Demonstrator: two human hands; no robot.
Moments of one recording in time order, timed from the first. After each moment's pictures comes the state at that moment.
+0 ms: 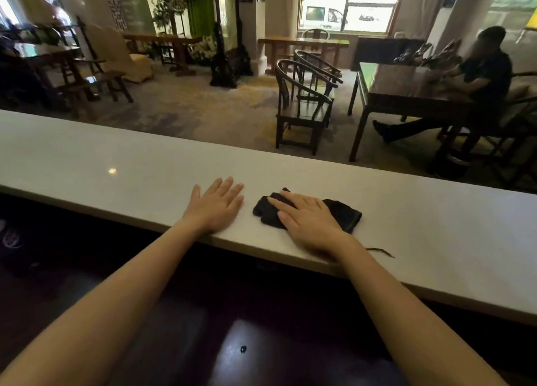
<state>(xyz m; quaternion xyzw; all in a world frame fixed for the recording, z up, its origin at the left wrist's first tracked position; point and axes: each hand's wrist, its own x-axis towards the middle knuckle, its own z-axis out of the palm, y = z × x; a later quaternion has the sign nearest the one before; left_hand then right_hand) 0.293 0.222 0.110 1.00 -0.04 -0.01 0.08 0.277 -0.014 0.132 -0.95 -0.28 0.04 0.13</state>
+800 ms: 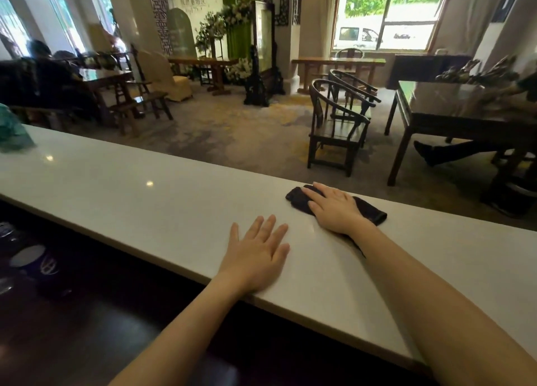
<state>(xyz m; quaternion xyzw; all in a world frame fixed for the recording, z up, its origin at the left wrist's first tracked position) 0.292 0.221 0.108 0.99 -0.05 0.00 0.09 0.441 0.045 0.117 -0.96 -0.24 0.00 0.11</state>
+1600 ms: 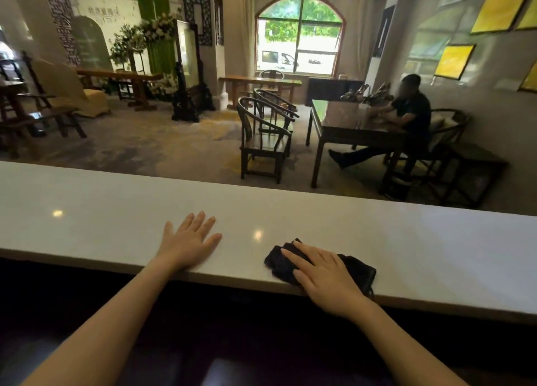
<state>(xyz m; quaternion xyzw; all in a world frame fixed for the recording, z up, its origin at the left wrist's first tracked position) 0.296 0.224 0.106 1.00 -0.06 0.00 0.06 0.203 -0.085 0.123 -0.97 -0.20 -0.02 0.11</state>
